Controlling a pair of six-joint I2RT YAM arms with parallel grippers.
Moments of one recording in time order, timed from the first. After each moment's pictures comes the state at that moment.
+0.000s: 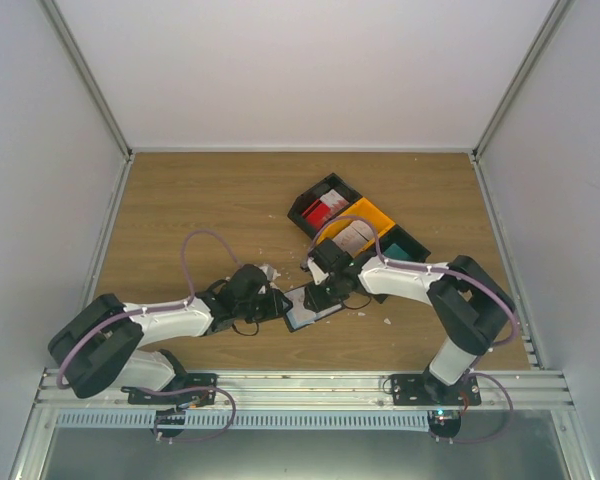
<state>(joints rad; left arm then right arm) -0.78 1.33 0.44 0.09 0.21 -0.96 0.80 1.67 0.91 -0.43 -0.27 0.36</state>
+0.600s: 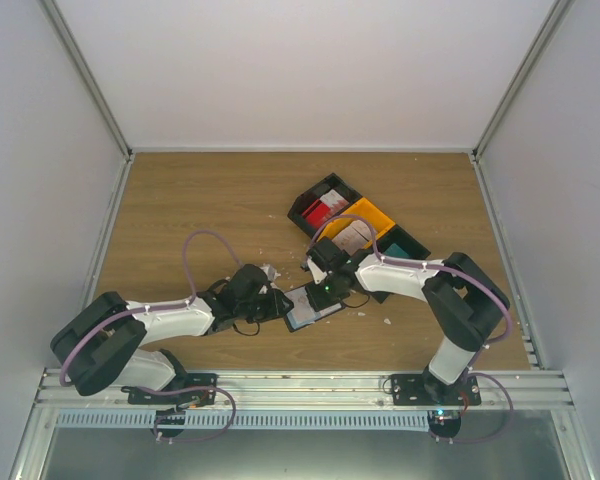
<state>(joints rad) -0.78 1.35 0.44 0.12 0.22 -0.96 0.80 1.72 0.94 -0.46 -0.24 0.34</state>
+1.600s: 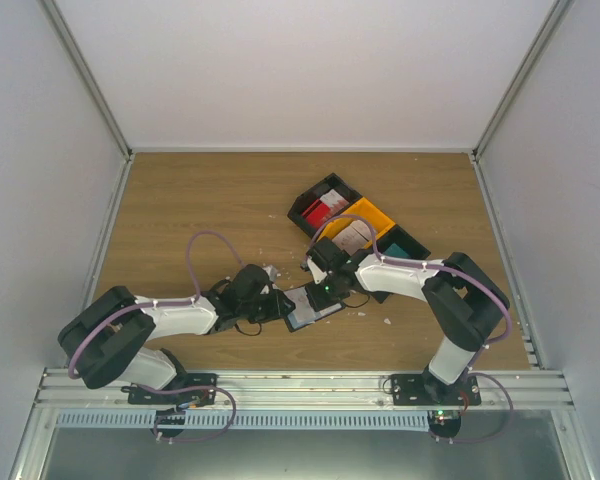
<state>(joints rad) -0.78 1.40 0.44 0.16 0.25 -0.96 0.80 1.72 0.94 -0.46 -0.24 0.34</state>
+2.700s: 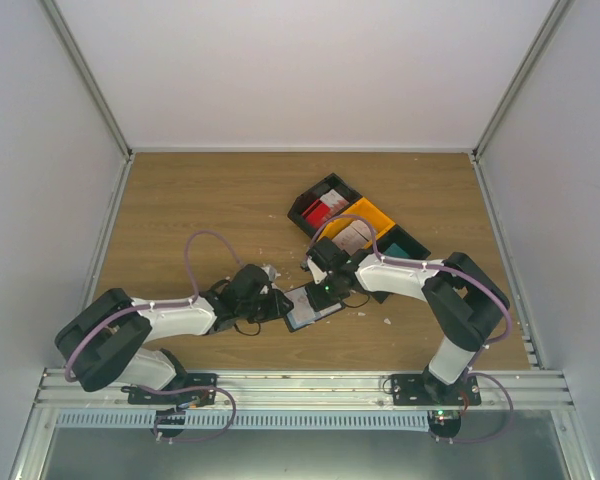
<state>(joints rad) -0.78 1.38 0.44 0.14 0.22 -0.96 0.80 1.72 0.94 -0.46 -0.24 0.34</state>
